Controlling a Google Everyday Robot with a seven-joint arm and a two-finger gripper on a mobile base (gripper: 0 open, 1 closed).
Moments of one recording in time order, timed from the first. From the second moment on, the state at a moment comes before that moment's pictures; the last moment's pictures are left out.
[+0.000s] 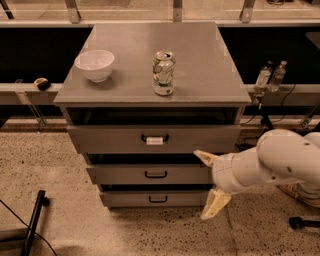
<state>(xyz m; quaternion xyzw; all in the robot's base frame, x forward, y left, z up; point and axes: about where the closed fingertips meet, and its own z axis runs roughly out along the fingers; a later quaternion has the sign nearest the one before) 0.461 -0.122 0.674 -0.71 0.63 0.09 0.31</state>
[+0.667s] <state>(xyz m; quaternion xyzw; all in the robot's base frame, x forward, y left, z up) 0.478 -0.112 0.609 -0.71 0.62 0.12 0.31</state>
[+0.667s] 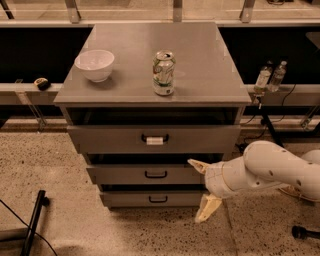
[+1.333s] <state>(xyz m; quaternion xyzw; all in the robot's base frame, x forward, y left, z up) 0.489 -0.110 0.589 -0.71 0.63 0.12 0.30</state>
